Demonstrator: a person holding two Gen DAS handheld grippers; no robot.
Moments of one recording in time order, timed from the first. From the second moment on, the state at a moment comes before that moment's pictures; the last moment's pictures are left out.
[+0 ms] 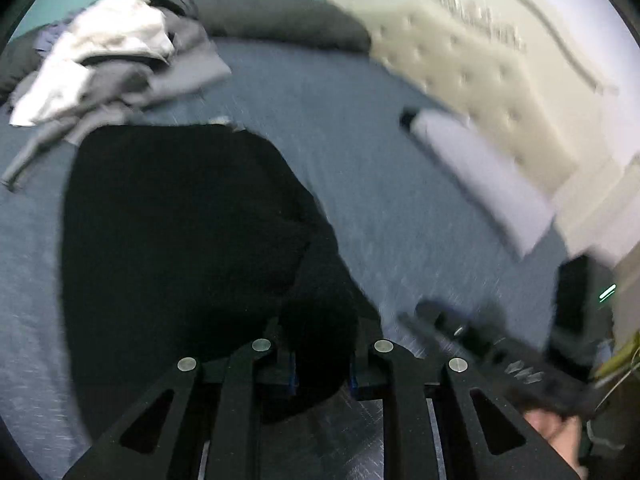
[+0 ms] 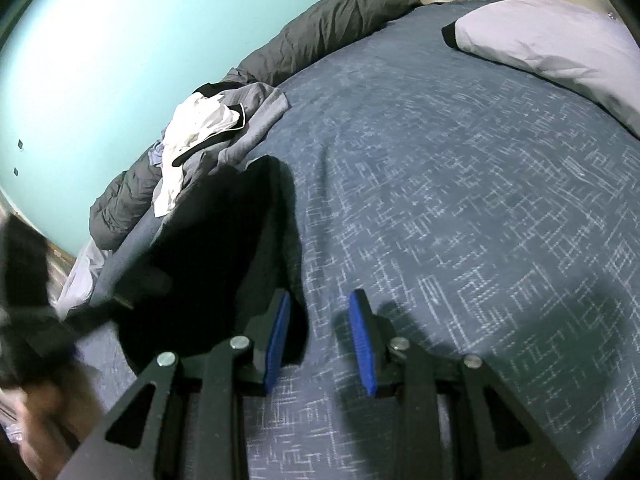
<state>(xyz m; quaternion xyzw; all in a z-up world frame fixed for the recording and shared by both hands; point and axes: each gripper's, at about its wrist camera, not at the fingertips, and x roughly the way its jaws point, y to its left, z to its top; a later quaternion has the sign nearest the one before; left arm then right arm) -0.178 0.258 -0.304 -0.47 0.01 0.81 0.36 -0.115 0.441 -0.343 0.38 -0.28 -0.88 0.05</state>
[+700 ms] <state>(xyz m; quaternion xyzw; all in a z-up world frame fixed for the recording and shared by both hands) -0.188 0.142 -0.280 -0.44 -0.01 0.86 0.25 -0.133 0.394 -0.317 0.34 -0.30 -0.88 0.15</state>
